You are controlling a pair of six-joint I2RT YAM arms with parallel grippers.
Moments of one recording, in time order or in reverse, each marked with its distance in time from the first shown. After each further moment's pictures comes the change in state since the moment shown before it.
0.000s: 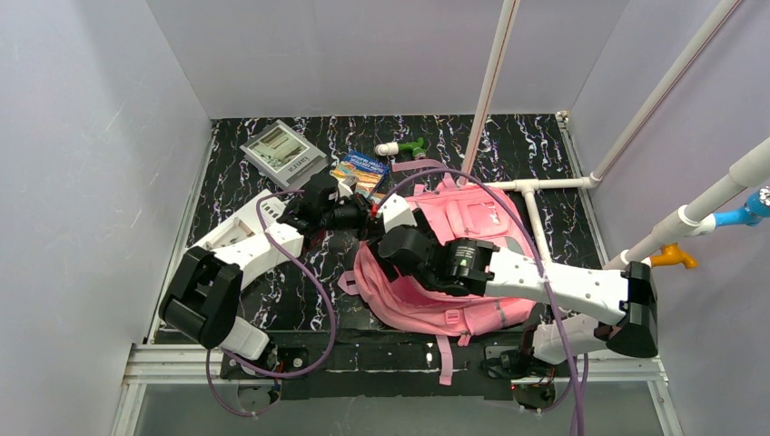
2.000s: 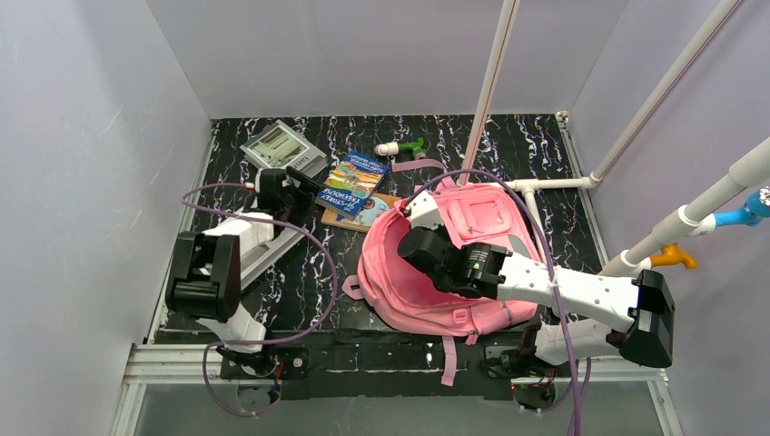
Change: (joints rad) left arm 0.395 0.081 -0.012 -0.057 -0.606 0.431; right arm -0.058 -0.077 -0.158 0.040 0.232 0.040
